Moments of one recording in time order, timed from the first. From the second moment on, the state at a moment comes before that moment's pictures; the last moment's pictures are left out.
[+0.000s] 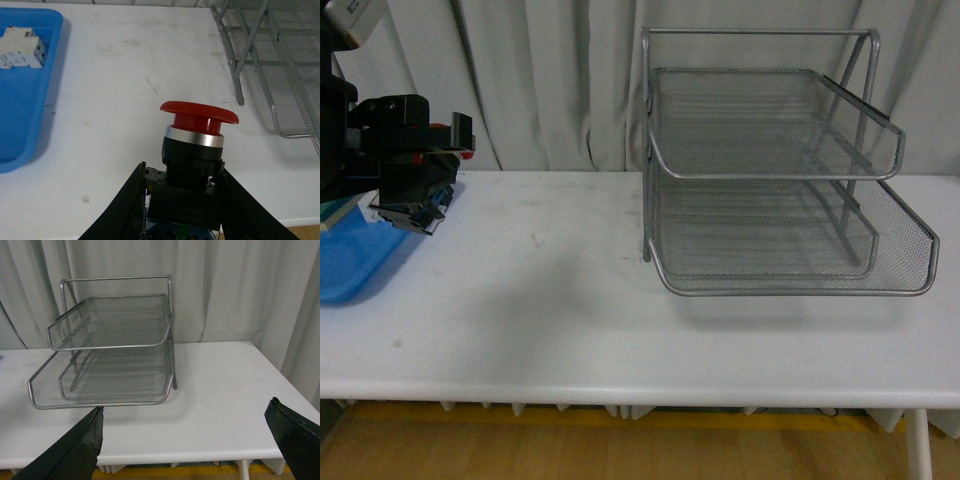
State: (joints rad) left arm -0.19 1.52 0.83 0.13 -0.05 -0.11; right arm 0.00 0.00 0.01 0.00 0.00 0.00
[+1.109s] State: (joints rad) left arm -0.72 1.94 1.46 -0.06 0.05 0.01; right arm 0.00 0.00 0.01 0.00 0.00 0.00
